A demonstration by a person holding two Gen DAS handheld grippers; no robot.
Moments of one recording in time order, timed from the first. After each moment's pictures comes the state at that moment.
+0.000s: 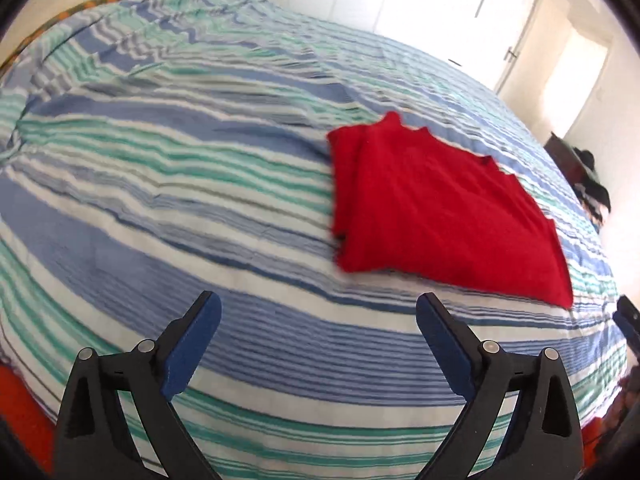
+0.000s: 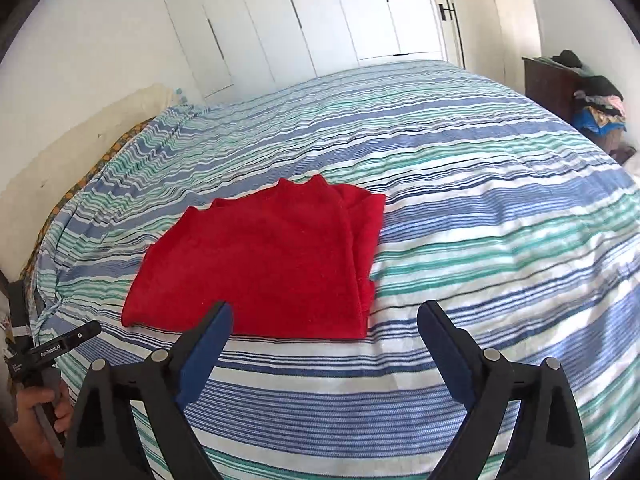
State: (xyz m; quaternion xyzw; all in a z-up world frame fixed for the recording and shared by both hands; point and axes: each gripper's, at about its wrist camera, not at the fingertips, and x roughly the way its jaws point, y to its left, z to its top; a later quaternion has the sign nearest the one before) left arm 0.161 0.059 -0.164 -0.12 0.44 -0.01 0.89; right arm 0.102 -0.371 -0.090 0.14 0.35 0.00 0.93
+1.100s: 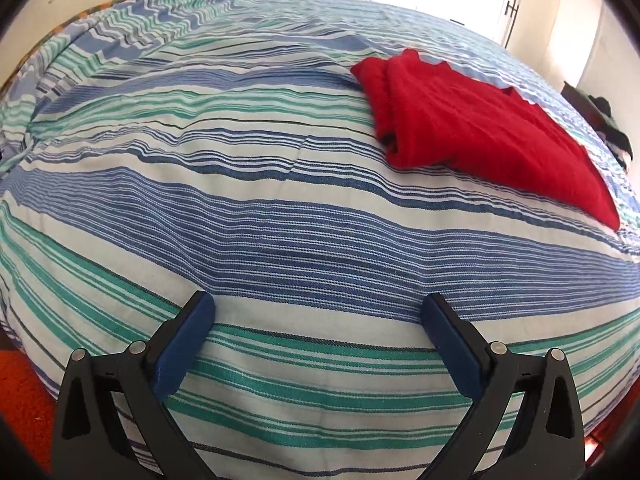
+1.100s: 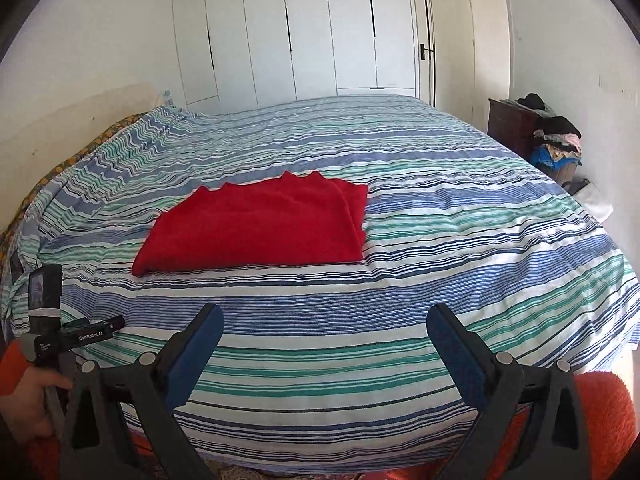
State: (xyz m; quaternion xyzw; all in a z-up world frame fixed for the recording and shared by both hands) left arm 0.135 0.054 -0.201 -0.03 0.46 -0.01 0.89; right arm -0.014 -0.297 -0.068 0.06 0.32 -0.06 0.94
